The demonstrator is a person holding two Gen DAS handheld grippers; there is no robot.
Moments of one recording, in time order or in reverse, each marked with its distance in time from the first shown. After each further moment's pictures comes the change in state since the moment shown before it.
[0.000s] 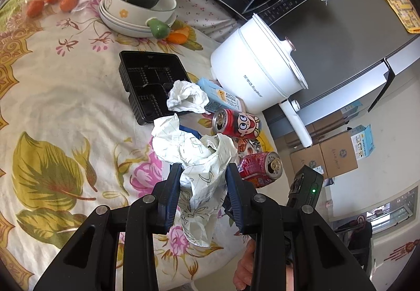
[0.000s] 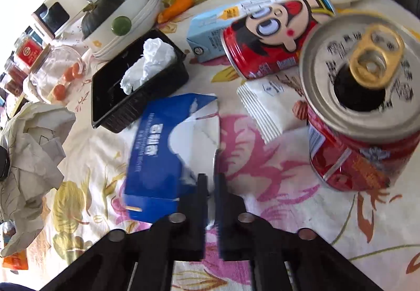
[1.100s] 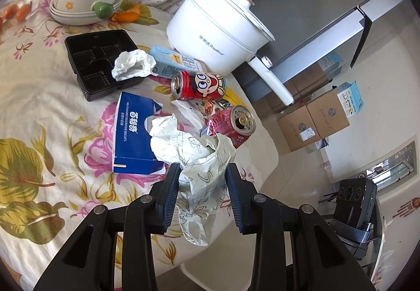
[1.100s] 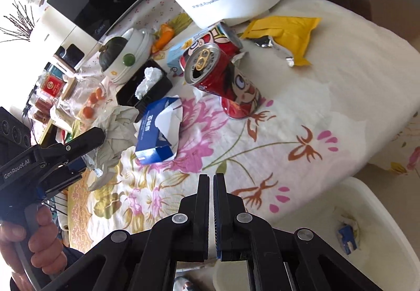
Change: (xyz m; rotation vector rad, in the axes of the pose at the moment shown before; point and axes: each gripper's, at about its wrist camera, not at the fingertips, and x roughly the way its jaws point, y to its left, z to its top) left arm 0.022 -0.048 -0.039 0.199 0.123 -0.075; right arm -0.146 -0.054 -0.058 0.105 -0.068 0.044
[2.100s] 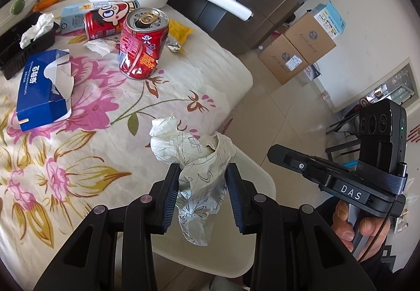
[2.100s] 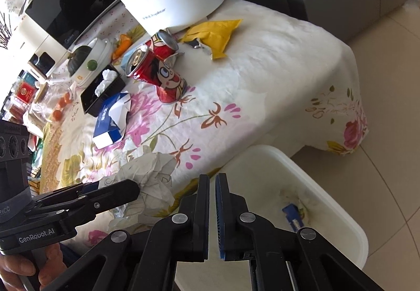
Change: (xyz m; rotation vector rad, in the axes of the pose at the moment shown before) left arm 0.068 -0.081 -0.083 0.295 0.230 -0.013; right arm -0.051 -0.039 -0.037 0.022 -0.038 -0.154
